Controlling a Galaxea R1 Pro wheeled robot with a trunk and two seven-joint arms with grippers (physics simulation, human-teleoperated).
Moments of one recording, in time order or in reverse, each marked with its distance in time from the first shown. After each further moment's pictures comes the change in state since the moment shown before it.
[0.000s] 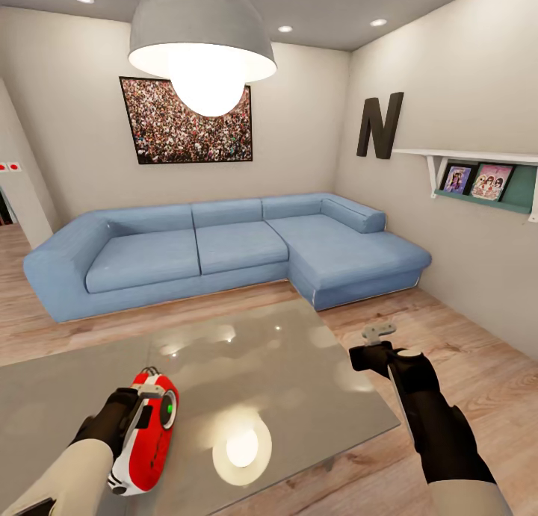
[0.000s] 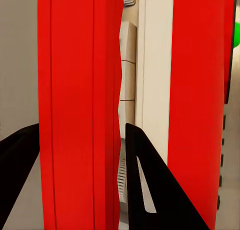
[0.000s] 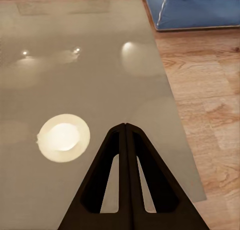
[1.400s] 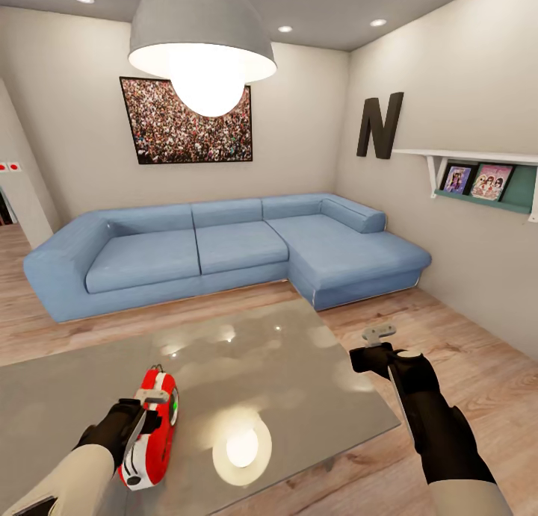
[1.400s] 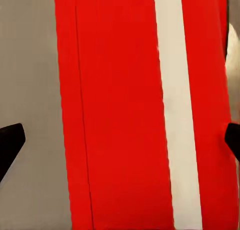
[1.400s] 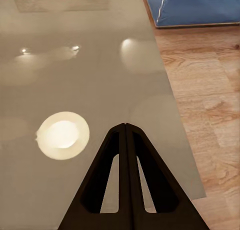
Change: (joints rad) left arm 0.001 0.002 0.009 0.090 0.003 -0.140 -0.001; right arm 0.000 -0.003 -0.002 0.012 0.002 -0.002 0.000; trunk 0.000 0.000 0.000
